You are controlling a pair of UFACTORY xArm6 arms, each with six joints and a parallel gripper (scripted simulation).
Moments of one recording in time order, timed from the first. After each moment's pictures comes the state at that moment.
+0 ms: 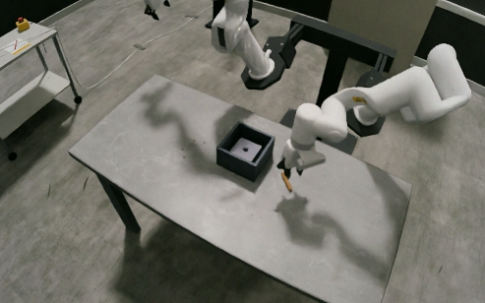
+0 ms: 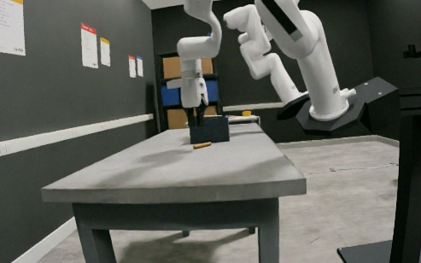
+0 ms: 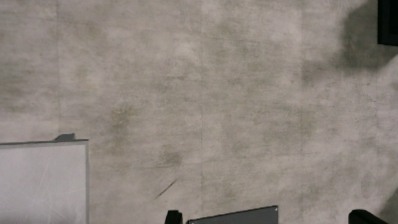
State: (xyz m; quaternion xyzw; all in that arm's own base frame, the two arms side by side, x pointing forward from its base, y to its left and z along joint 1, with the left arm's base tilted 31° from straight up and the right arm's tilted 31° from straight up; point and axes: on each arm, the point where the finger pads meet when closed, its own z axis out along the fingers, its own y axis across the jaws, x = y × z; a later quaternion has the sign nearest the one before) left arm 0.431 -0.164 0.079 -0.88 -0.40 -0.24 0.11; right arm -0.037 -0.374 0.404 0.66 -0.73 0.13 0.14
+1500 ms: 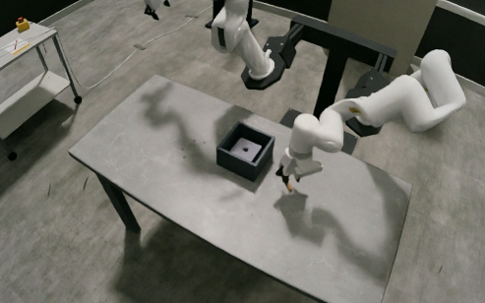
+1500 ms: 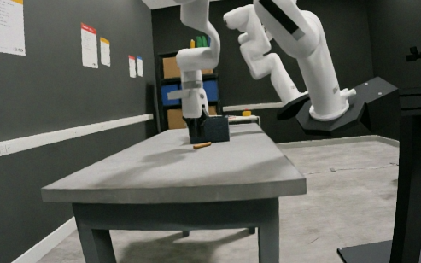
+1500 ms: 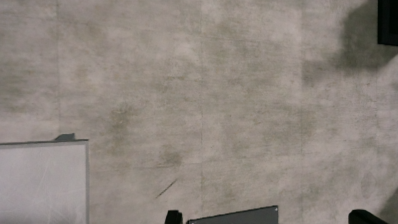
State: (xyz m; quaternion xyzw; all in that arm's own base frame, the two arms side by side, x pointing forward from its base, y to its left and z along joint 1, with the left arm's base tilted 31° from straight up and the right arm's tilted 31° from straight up) left arm 0.445 -0.149 0.046 -0.88 -0.40 -0.24 0.11; right arm -0.037 -0.374 0.404 0.66 -0.73 0.13 0.14
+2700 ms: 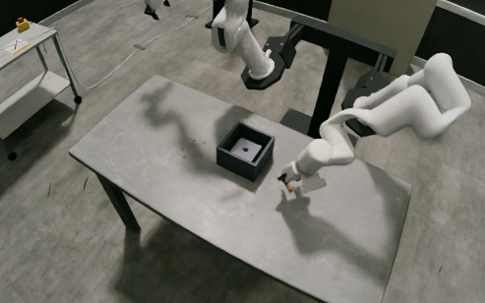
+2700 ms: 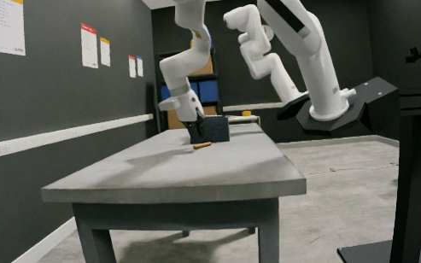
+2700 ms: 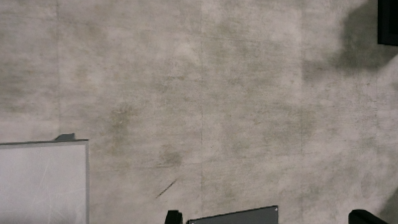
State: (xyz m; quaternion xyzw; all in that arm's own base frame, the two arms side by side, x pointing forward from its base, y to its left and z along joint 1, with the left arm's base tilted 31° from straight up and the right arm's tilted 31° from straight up) left arm 0.446 -0.148 0.044 -0.91 -0.41 -0.09 0.04; right arm -0.037 -0.374 0.404 0.66 -0.73 0.13 0.14
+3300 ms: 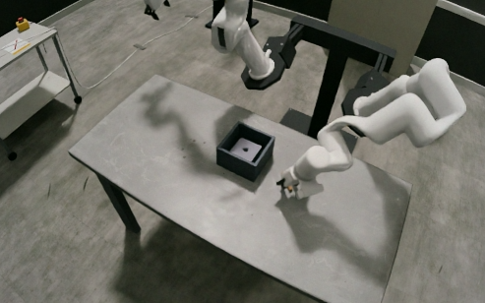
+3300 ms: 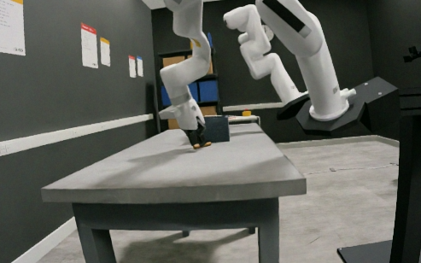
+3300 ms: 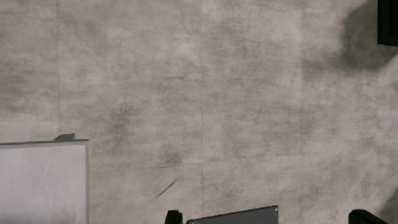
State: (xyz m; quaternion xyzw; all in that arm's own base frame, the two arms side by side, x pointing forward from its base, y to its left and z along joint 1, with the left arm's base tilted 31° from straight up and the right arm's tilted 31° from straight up) left arm 0.456 -0.136 0.019 -0.91 -0.41 -0.09 0.04; right arm -0.037 -0.374 0.404 0.66 -0.73 0.13 0.14
